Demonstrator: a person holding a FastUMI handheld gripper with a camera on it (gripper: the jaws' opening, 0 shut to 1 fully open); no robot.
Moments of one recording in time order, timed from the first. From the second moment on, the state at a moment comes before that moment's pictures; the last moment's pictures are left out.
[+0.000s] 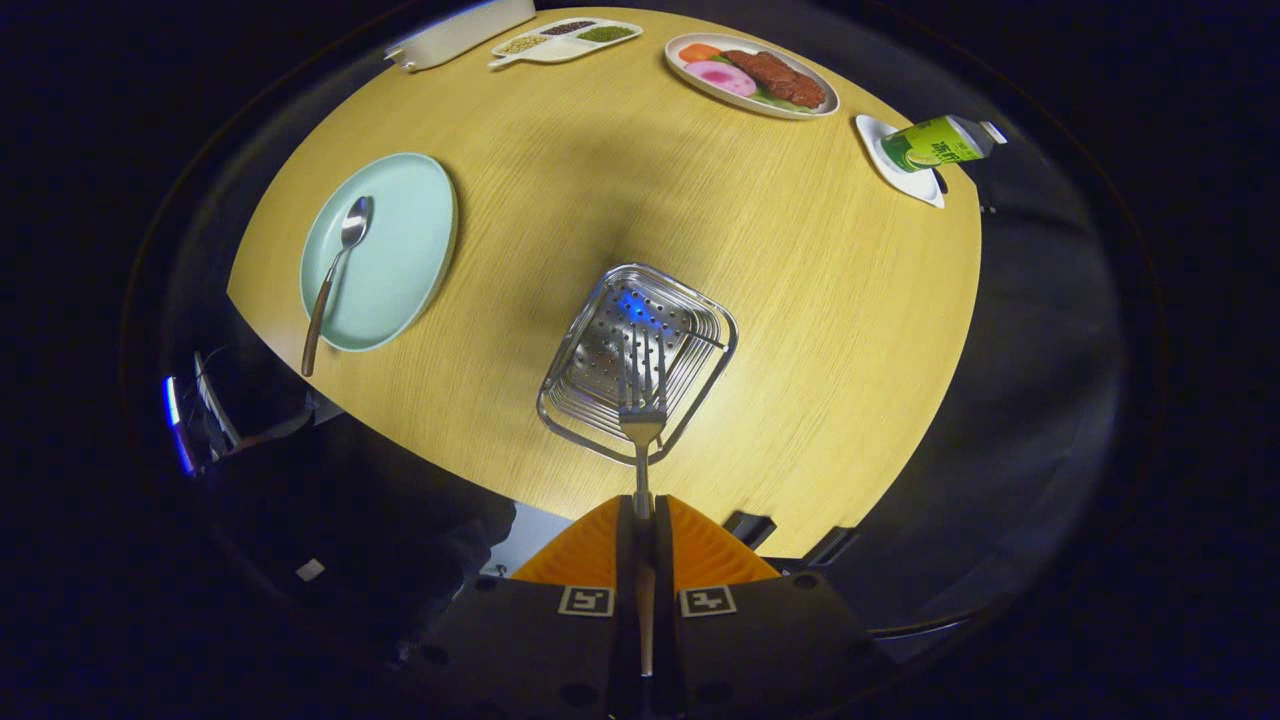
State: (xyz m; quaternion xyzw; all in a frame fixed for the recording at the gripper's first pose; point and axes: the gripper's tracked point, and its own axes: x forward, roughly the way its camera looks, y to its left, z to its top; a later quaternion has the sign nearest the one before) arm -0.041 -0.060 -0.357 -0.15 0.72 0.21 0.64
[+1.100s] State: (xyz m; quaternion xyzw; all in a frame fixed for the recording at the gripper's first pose) arm 0.006 0.015 -0.286 -0.08 0.54 0.21 0.81
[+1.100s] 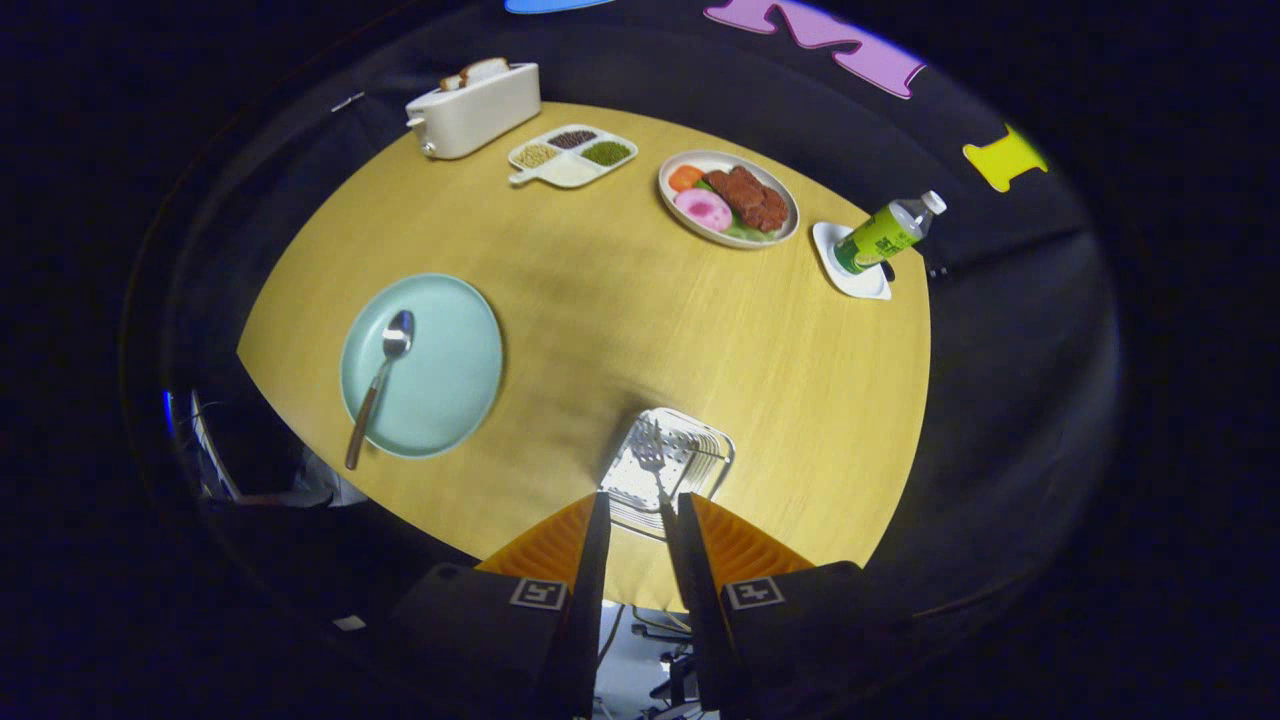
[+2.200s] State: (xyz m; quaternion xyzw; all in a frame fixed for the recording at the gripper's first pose) arm -0.062 0.273 -0.385 0.00 0.57 0.28 0.77
